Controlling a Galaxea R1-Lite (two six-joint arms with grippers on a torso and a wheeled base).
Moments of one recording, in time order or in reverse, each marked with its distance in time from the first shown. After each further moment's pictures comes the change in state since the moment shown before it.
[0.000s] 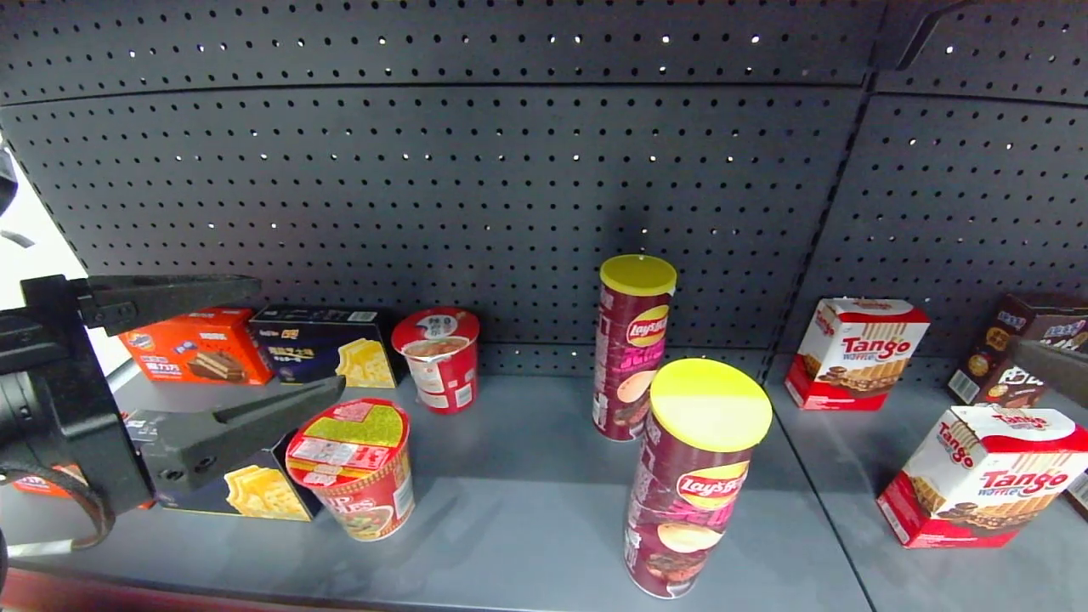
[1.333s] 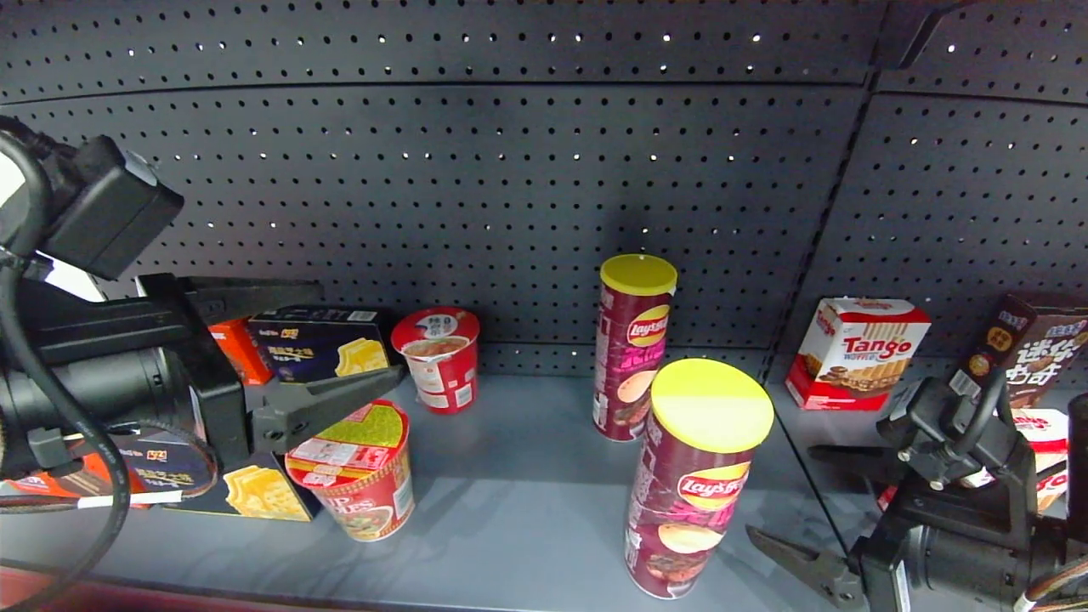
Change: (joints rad) left arm -0.002 0.139 -0.021 -0.059 -0.006 0.000; right arm 0.124 0.350 0.315 -0.312 0.069 -0.006
